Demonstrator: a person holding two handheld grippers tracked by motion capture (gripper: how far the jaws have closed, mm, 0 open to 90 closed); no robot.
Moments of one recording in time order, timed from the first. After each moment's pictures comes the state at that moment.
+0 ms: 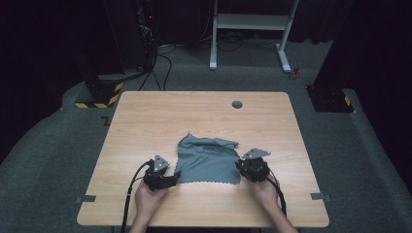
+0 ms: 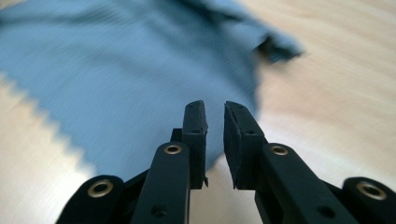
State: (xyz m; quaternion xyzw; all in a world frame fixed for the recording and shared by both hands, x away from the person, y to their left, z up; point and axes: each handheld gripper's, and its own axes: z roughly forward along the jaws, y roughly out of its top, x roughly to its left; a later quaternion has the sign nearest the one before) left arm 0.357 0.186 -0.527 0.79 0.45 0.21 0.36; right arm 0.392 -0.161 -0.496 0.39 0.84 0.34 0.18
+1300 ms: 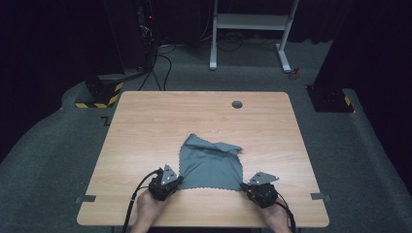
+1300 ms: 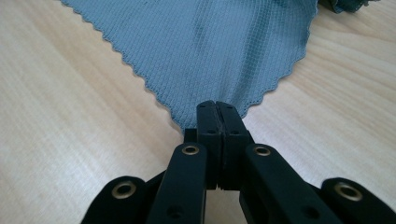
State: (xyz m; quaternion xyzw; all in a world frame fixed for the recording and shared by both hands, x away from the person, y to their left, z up) left arm 0.325 0.164 -0.520 0.85 0.35 0.19 0.35; right arm 0.326 -0.182 -0.513 0.34 0.86 0.34 0.14
